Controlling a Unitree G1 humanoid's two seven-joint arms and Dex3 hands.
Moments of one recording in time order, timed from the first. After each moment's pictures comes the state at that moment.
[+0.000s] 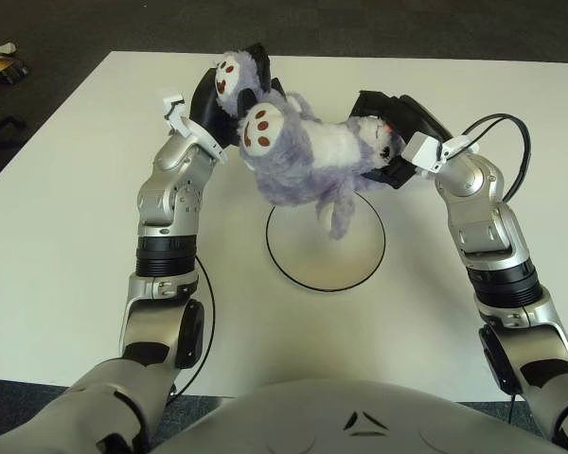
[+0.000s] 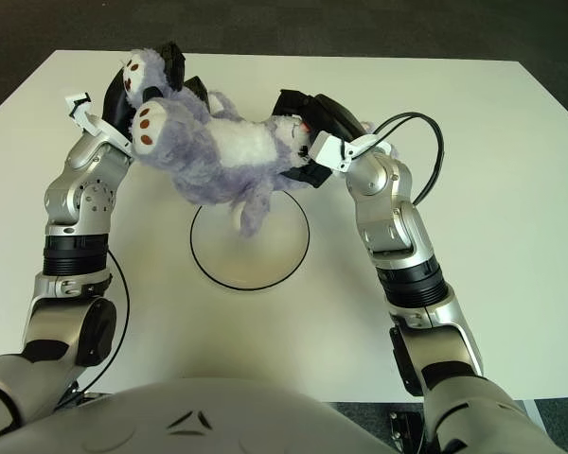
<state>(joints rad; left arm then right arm) -0.56 0.12 0.14 -0.03 -0.48 0.30 -0.41 -0.48 -0.36 0.19 -0.26 -0.45 0.27 0.39</state>
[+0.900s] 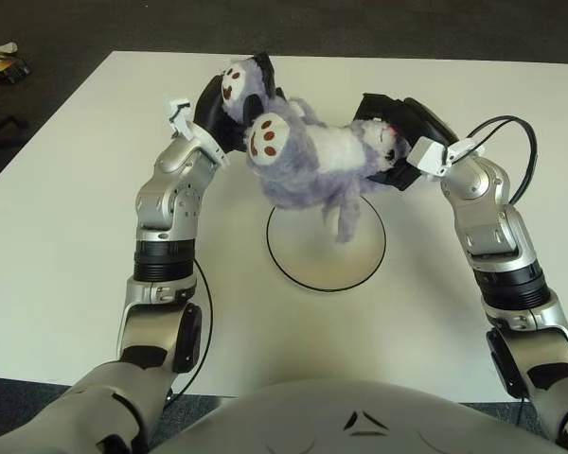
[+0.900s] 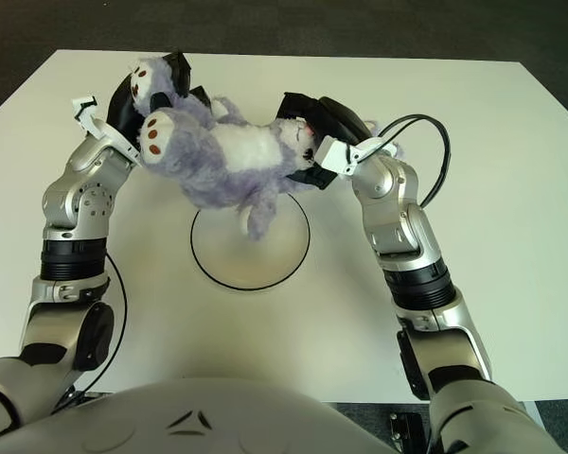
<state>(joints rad) -0.54 0.13 0.12 -0.05 -0.48 0.36 -0.39 -0.46 -0.40 0.18 -0.25 -0.45 0.23 0.40</state>
